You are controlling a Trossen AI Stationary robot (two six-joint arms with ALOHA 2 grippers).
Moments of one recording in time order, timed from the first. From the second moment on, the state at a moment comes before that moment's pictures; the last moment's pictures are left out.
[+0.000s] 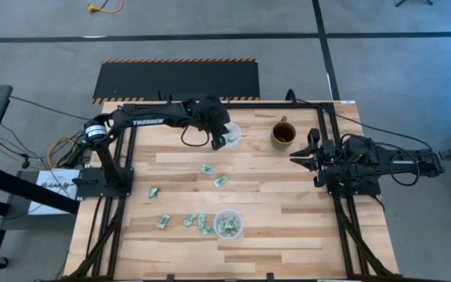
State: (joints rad) left arm 0.42 1.78 1.34 -0.37 0.16 0.13; right arm 0.01 0.30 0.34 -0.05 -0.03 0.00
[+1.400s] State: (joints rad) left arm 0.12 1.71 1.28 -0.92 0.09 0.04; right arm 0.00 0.30 0.34 -0.05 -0.03 0.00
